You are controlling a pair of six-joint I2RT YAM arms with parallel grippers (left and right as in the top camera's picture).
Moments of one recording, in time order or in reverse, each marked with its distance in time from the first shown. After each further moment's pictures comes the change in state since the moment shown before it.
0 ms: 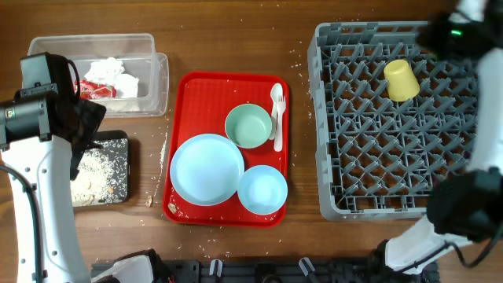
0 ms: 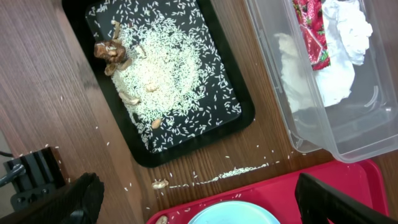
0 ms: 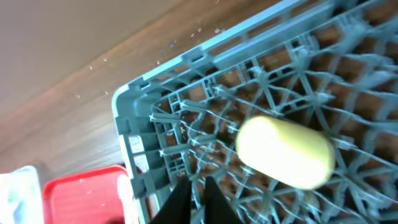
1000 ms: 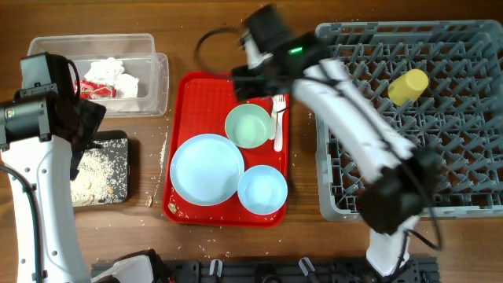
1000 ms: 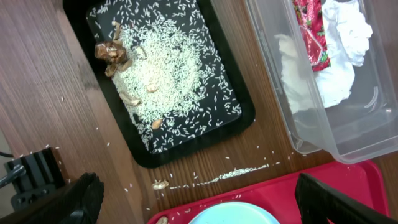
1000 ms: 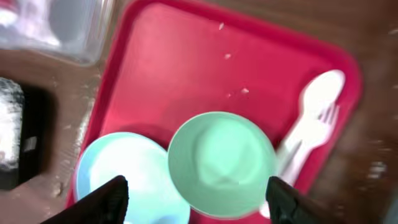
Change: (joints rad) left arm 0.000 0.000 0.000 0.000 -0.003 0.000; right arm 0.854 0.169 0.027 -0.030 0.184 0.098
